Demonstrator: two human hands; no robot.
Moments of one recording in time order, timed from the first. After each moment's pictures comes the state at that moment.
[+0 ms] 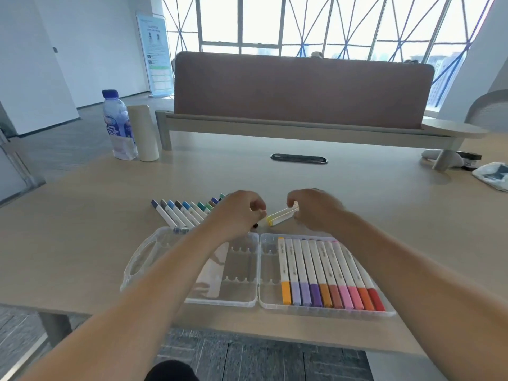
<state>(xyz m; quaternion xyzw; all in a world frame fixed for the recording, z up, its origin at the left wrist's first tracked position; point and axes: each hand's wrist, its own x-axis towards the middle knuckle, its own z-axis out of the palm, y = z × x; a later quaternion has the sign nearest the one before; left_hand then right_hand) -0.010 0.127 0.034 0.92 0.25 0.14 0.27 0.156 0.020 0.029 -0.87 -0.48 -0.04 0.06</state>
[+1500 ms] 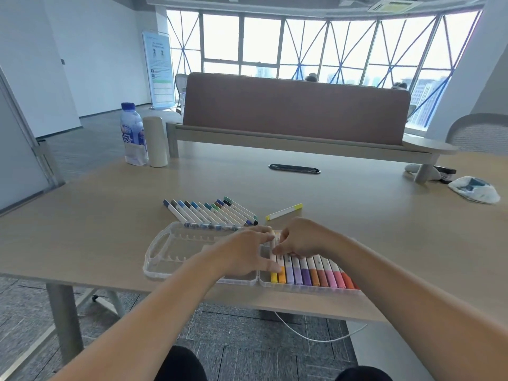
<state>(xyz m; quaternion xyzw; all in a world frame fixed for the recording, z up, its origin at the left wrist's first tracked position) -0.062 0.075 0.014 0.96 0.17 0.00 0.21 0.074 -0.027 0.042 -0.85 -0.47 0.22 0.13</state>
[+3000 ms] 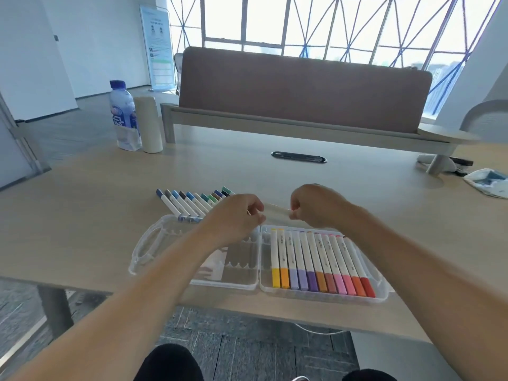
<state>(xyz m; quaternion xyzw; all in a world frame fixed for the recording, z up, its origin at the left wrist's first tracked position) -0.040 0.112 0.026 0.91 0.25 0.15 0.29 0.131 0.004 0.052 -0.87 -0.49 0.01 0.01</state>
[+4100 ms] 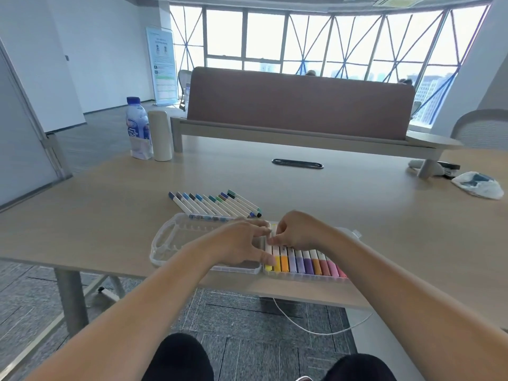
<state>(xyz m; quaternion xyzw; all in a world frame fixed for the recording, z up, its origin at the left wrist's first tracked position) -0.076 0.083 0.017 0.98 0.16 -0.02 0.15 0.065 -0.020 0.034 -0.83 -0.52 0.17 0.10</state>
